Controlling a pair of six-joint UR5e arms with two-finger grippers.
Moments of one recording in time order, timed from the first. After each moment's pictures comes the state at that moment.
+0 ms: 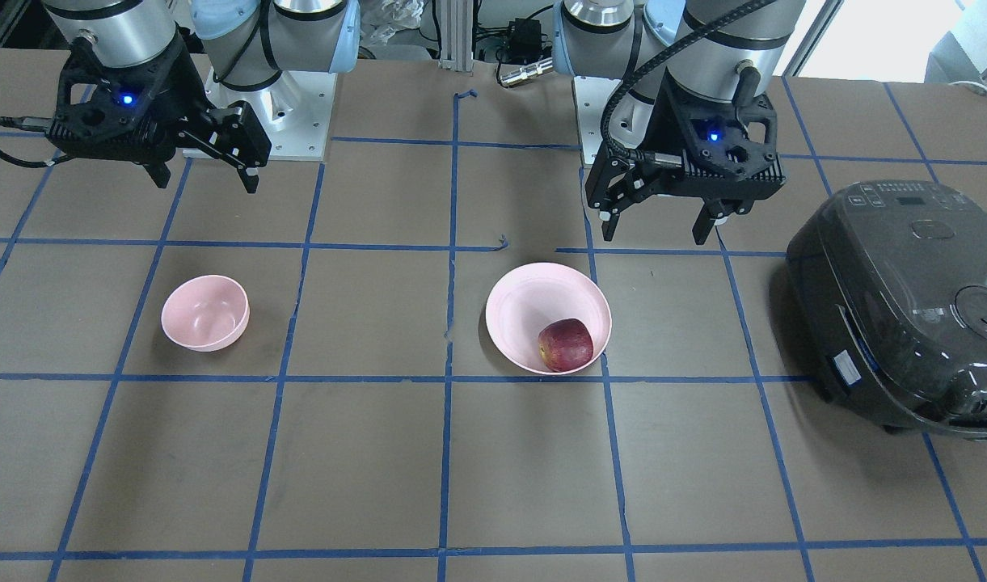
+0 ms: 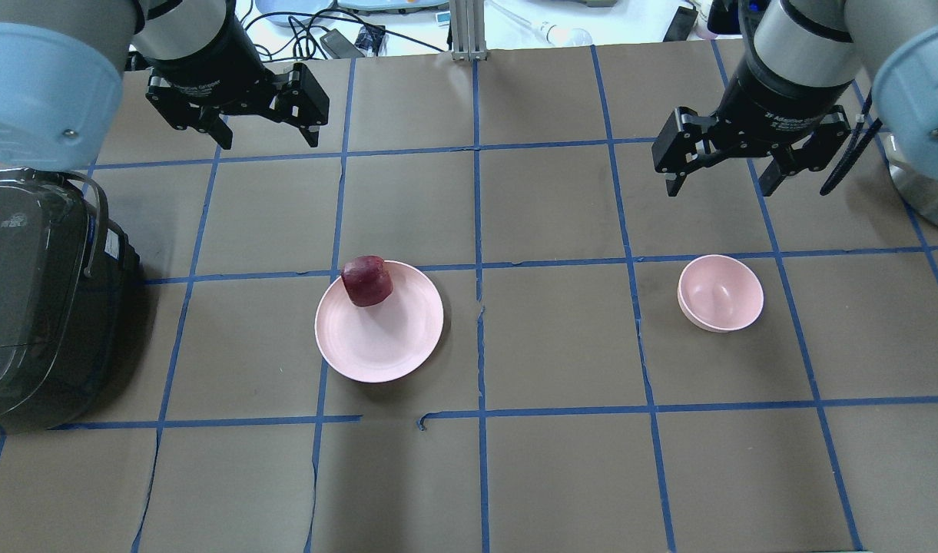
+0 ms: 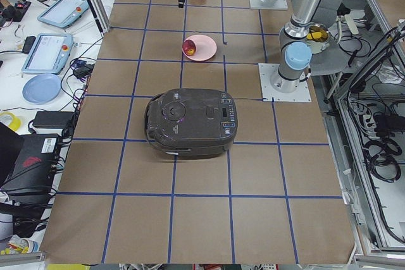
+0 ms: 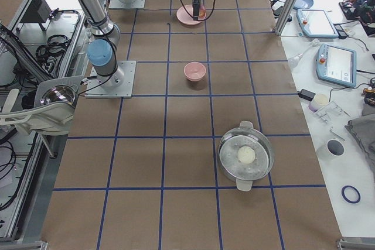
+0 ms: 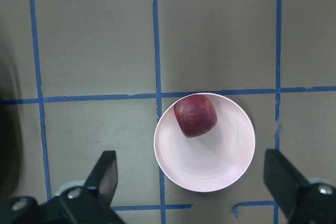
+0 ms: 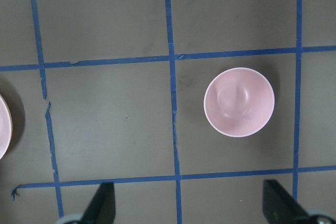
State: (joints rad) left arm -1.65 -1.61 -1.52 -1.43 1.58 -0.06; right arm 1.55 -1.64 1.62 -1.56 -1.57 0.03
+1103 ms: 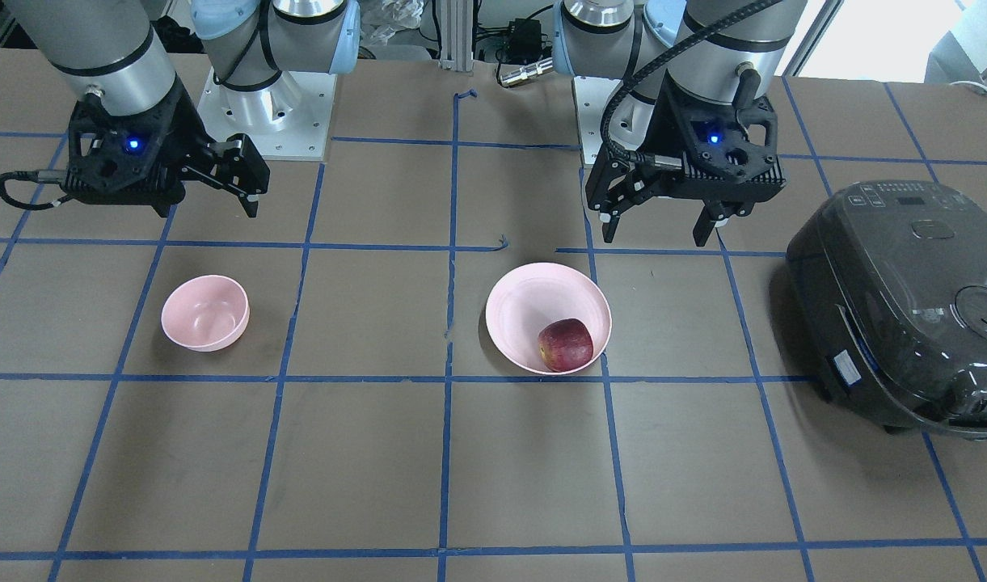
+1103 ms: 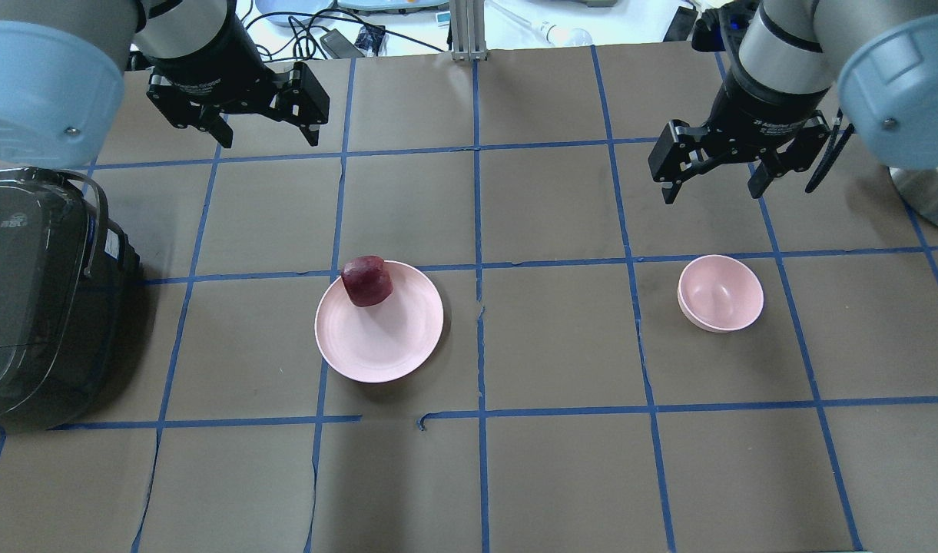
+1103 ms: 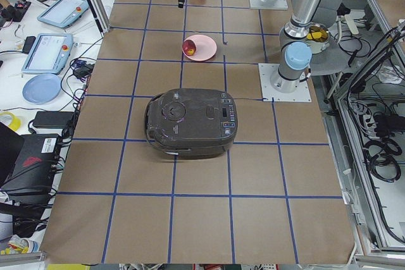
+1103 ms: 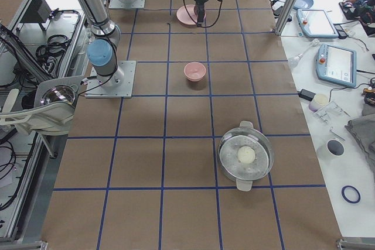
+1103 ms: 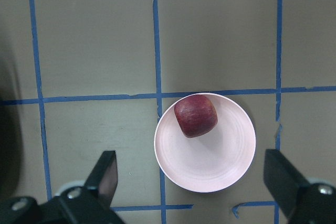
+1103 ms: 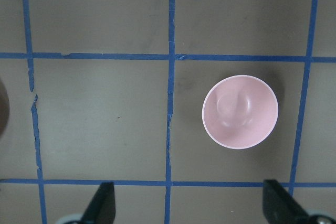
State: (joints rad) left arm -1.65 -1.62 -1.51 -1.43 1.58 -0.05; right arm 1.54 -1.57 1.63 -1.60 -1.57 -0.07
